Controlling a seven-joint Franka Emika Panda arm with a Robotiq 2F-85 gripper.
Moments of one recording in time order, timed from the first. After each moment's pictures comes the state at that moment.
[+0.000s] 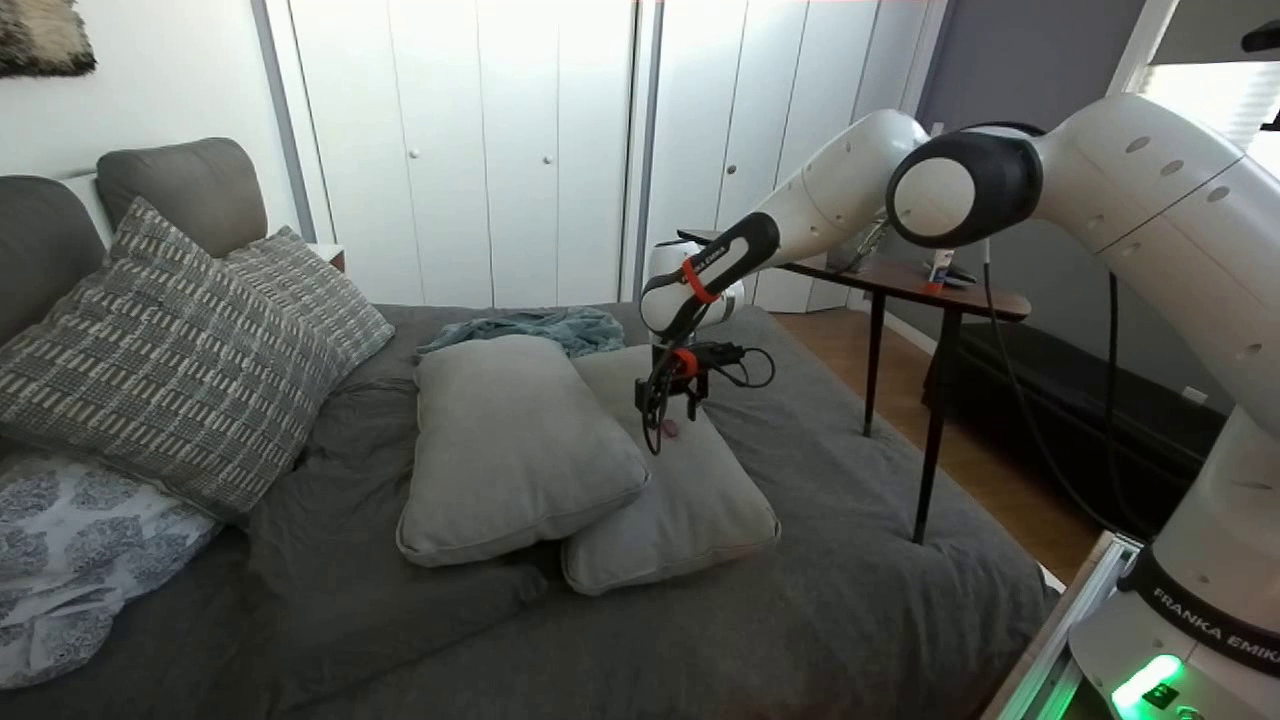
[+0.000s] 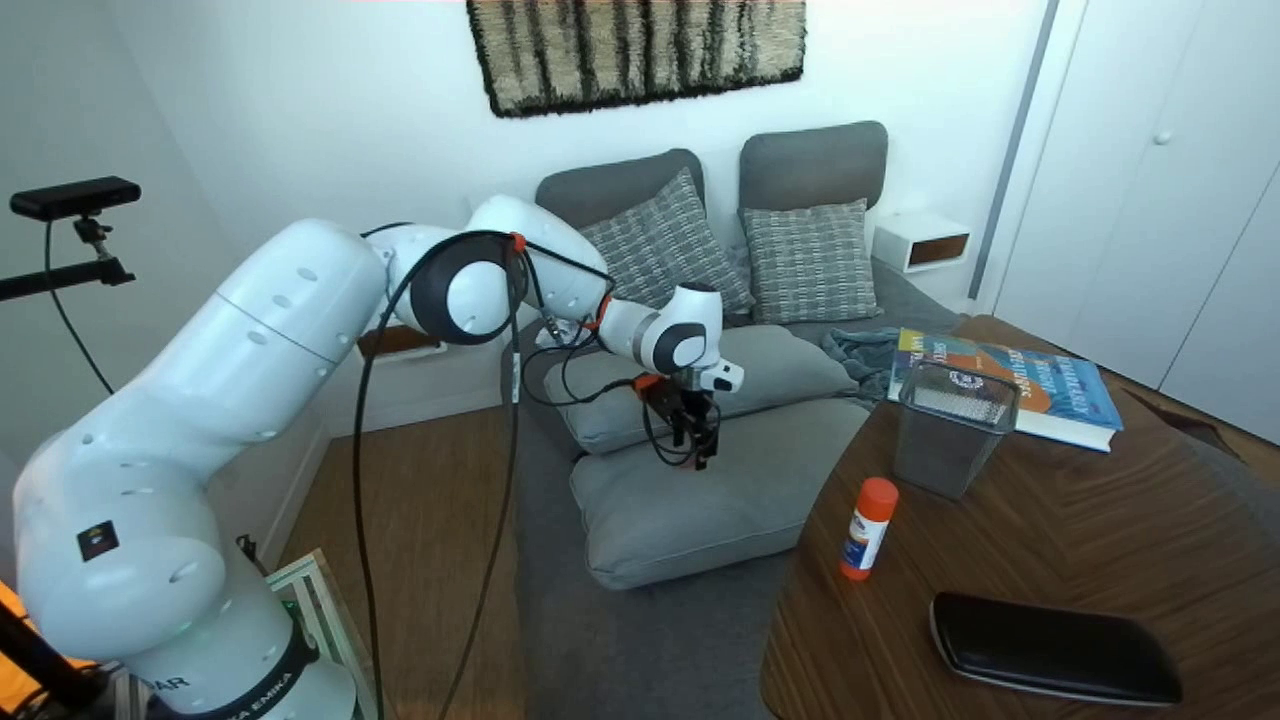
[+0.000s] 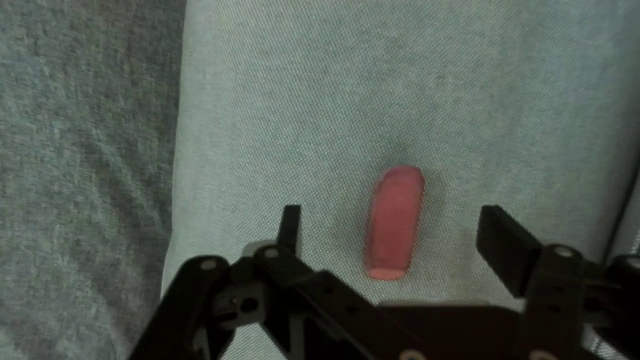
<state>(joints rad) 0.11 1.00 -0.07 -1.37 0.03 2.26 0.31</state>
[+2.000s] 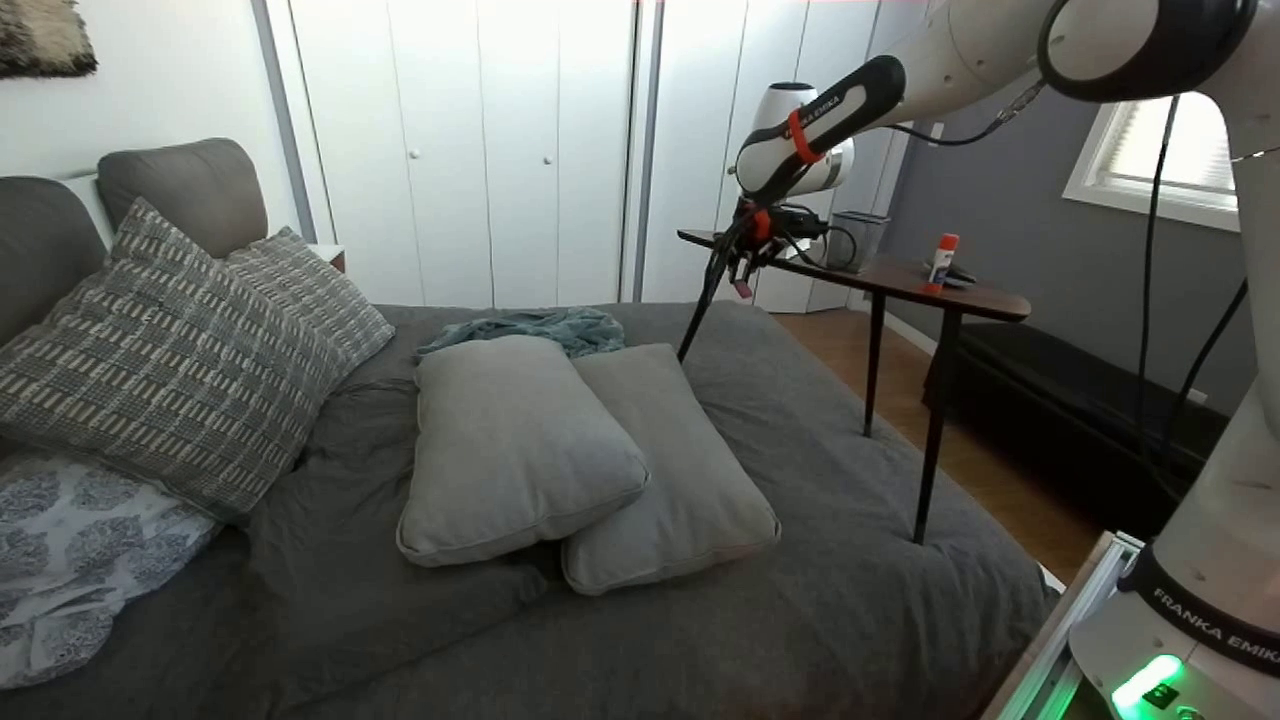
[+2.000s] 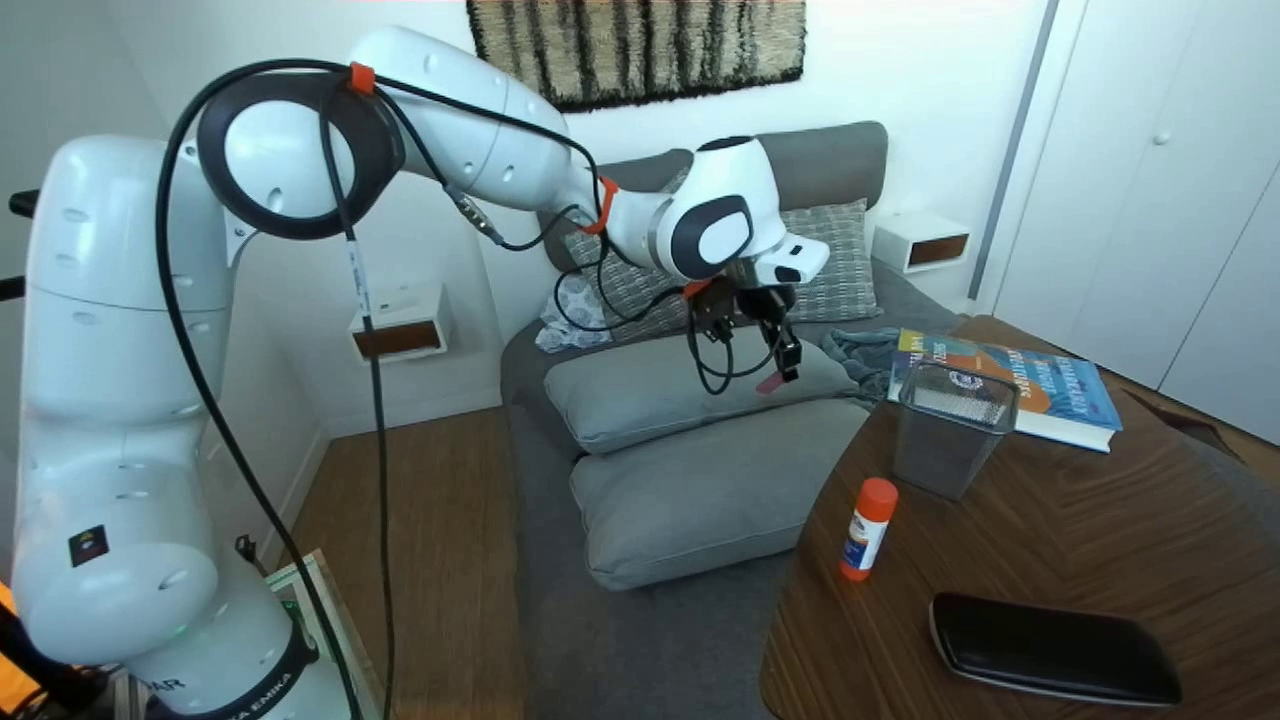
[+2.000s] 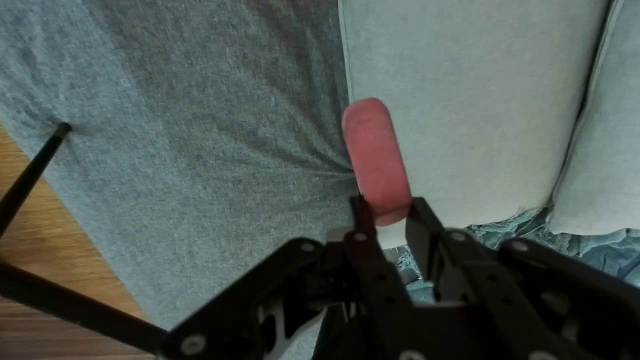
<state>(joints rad) 0.07 0.49 -0.26 -1.67 -0.03 2.44 0.49</state>
